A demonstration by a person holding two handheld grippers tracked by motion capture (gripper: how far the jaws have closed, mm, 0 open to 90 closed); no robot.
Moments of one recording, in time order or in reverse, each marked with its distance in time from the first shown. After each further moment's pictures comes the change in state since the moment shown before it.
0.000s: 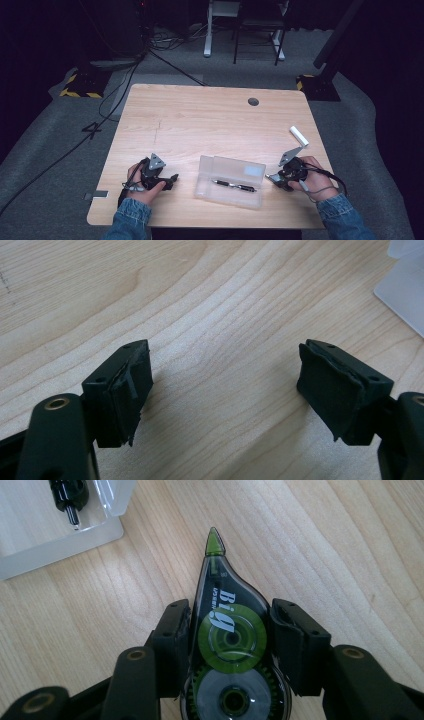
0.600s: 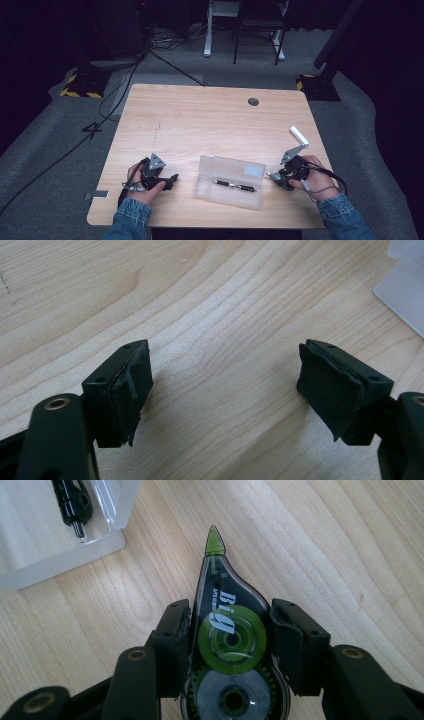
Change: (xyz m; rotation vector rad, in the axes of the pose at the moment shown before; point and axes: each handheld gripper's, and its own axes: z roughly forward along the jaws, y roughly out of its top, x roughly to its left) left arm 0.000 0.000 0.000 0.001 0.000 -0.001; right arm -0.002 0.000 -0.006 -0.025 0.004 0.031
